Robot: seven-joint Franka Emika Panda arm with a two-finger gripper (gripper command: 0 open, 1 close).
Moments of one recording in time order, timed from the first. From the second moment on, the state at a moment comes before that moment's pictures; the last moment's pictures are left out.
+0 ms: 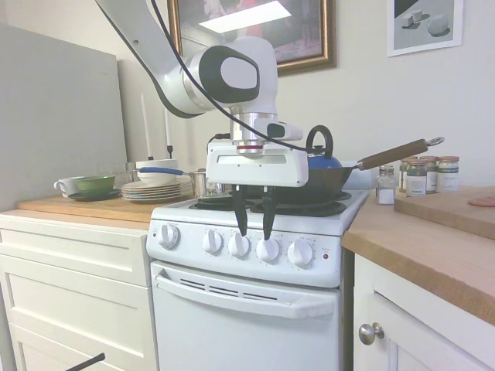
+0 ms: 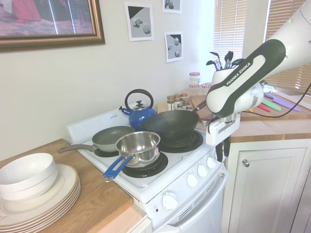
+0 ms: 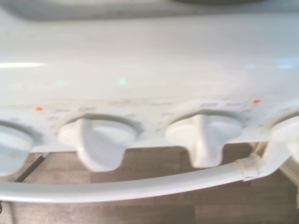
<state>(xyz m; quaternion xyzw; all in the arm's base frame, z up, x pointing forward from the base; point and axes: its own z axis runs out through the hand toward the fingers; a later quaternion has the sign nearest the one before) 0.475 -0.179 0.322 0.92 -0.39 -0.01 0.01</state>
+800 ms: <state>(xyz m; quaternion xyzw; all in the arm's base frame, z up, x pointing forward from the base) 0.487 -0.226 0.304 0.91 -0.41 0.00 0.02</state>
